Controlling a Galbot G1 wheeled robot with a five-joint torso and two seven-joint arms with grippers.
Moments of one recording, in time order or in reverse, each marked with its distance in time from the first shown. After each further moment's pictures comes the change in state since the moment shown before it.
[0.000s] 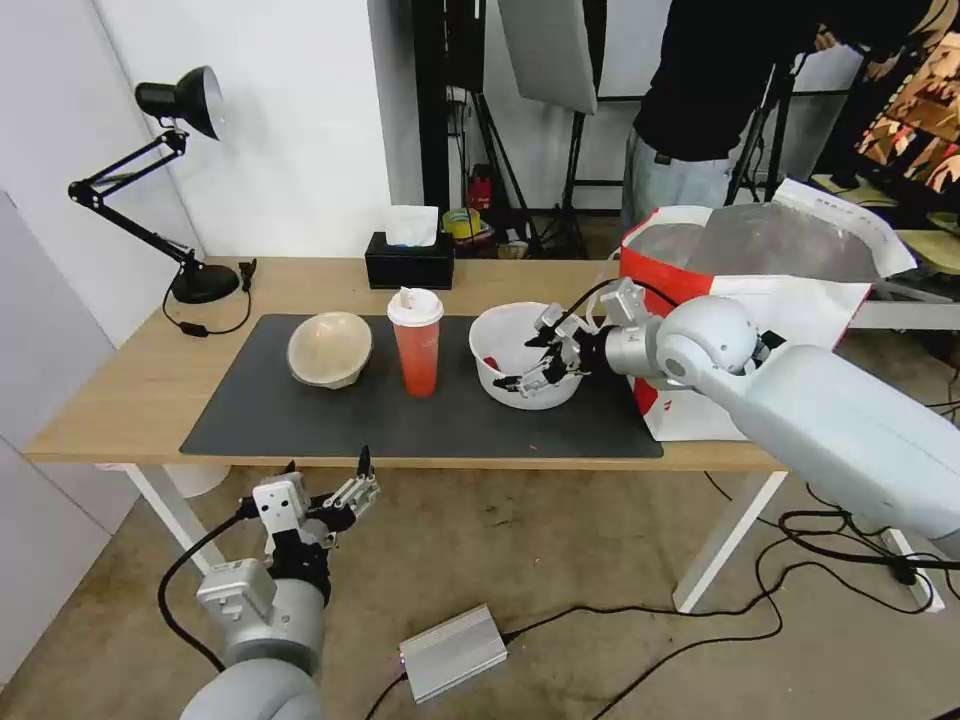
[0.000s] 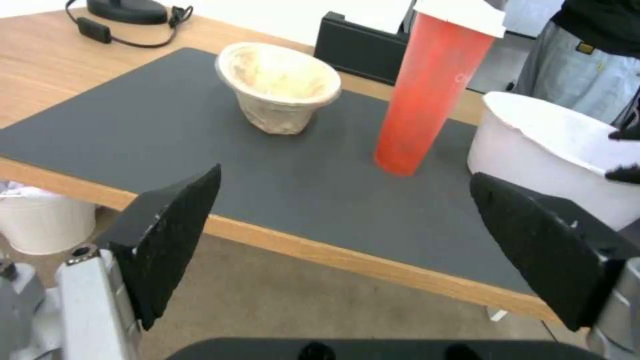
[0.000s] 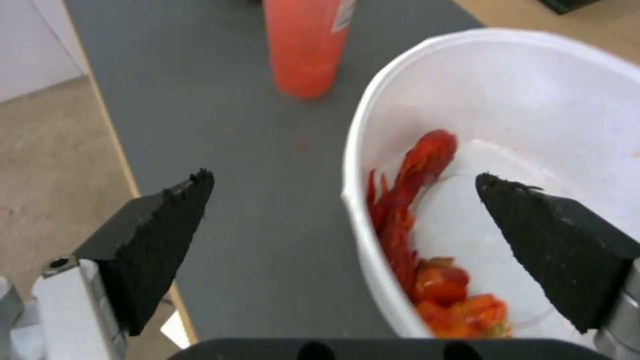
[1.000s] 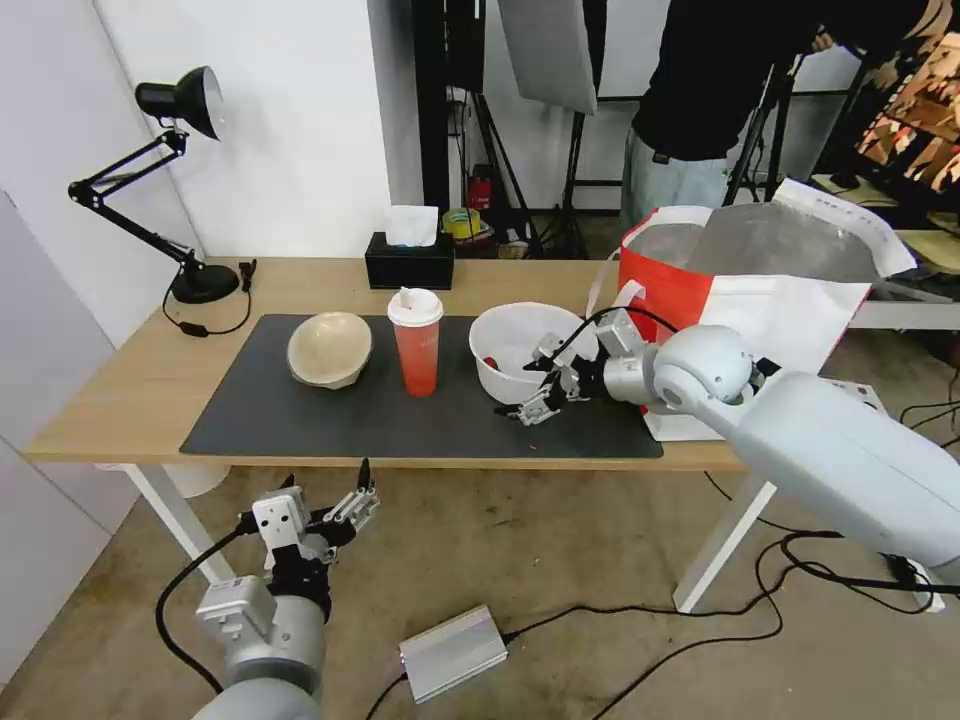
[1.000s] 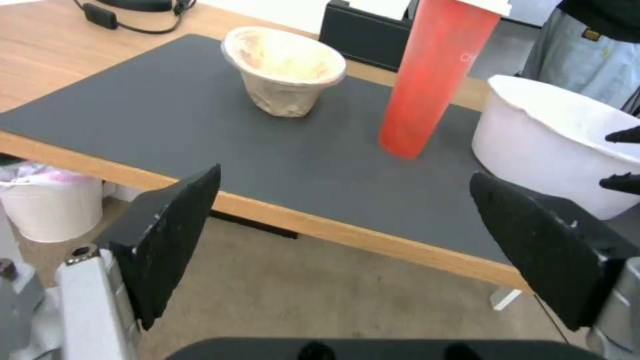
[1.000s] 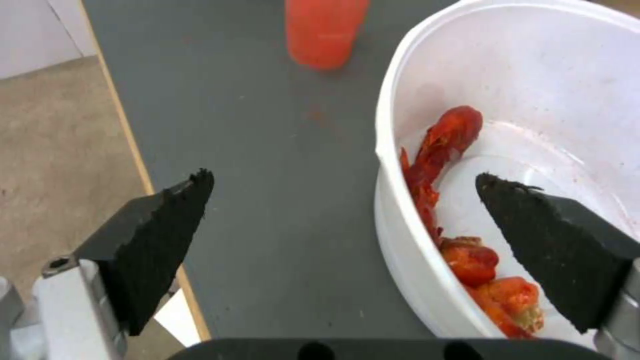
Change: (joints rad) left arm 0.056 -0.009 0.007 -0.005 0.027 -0.024 0.007; right arm -0.069 0.003 0.035 0.008 -0.082 0.030 -0.027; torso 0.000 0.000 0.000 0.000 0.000
